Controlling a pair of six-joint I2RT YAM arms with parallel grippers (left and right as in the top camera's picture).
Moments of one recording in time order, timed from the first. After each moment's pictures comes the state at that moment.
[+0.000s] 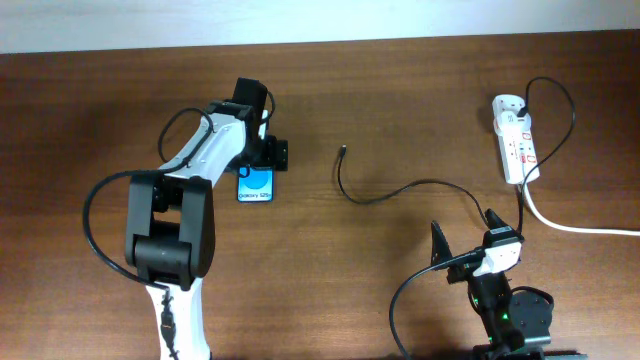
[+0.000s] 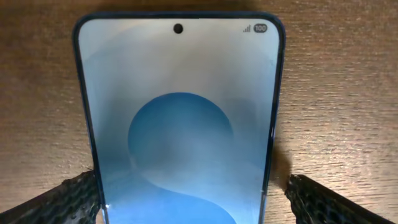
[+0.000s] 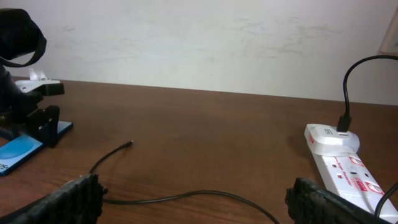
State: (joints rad) left arm -0.22 2.20 1.63 -0.83 -0.01 -0.17; right arm 0.04 0.01 0.01 -0.06 -0.14 0.00
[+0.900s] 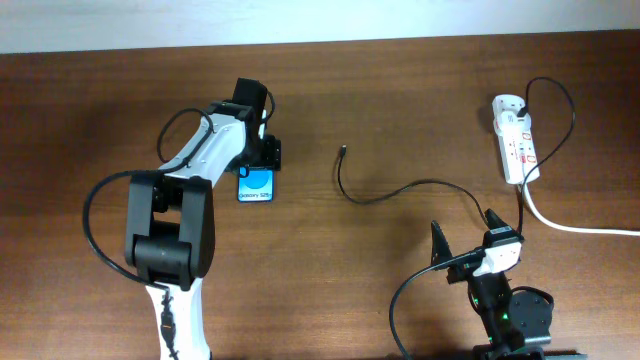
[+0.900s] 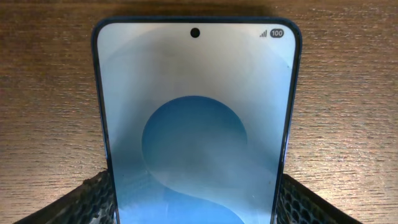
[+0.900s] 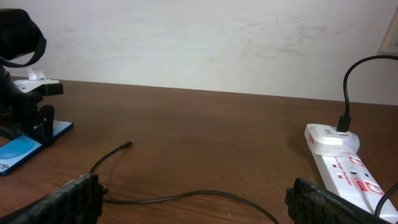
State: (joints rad) left arm -0.22 2.20 1.62 -0.82 -0.03 -0.19; right arm 0.04 0.01 0.01 -0.06 -0.14 0.00
